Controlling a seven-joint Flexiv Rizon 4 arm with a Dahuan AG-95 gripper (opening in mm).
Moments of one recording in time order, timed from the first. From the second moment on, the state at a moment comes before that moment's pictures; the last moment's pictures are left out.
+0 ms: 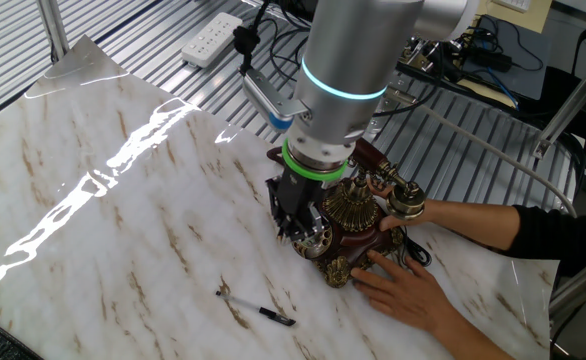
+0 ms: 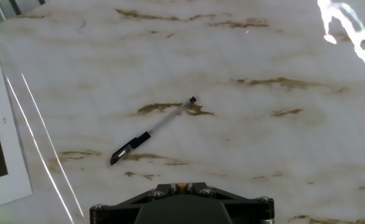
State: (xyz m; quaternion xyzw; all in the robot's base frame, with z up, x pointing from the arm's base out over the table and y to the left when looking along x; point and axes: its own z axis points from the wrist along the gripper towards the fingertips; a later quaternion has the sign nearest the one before) arm 0.555 0.094 0.118 0.22 0.97 -0.01 0.08
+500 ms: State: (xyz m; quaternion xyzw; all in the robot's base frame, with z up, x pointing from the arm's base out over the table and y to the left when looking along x) arm 0.551 0.099 0.121 0.23 0.97 -0.02 0.09
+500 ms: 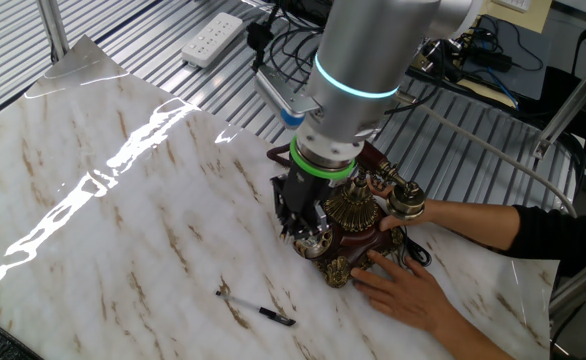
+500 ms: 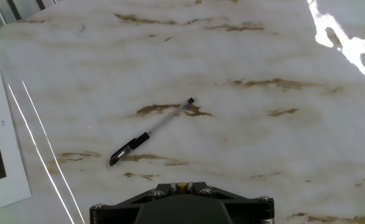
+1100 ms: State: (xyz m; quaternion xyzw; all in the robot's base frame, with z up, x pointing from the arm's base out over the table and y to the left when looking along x) arm 0.551 0.100 0.123 0.23 0.97 -0.03 0.12
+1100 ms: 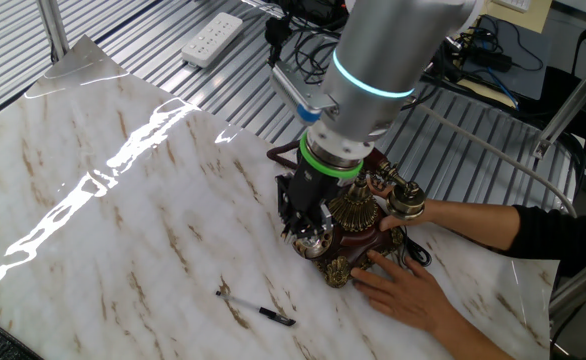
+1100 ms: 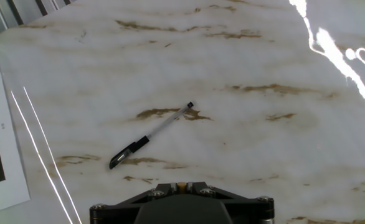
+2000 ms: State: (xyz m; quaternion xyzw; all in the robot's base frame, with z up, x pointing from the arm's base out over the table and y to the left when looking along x) arm 0.555 0.107 0.122 0.24 0.96 -0.05 0.13
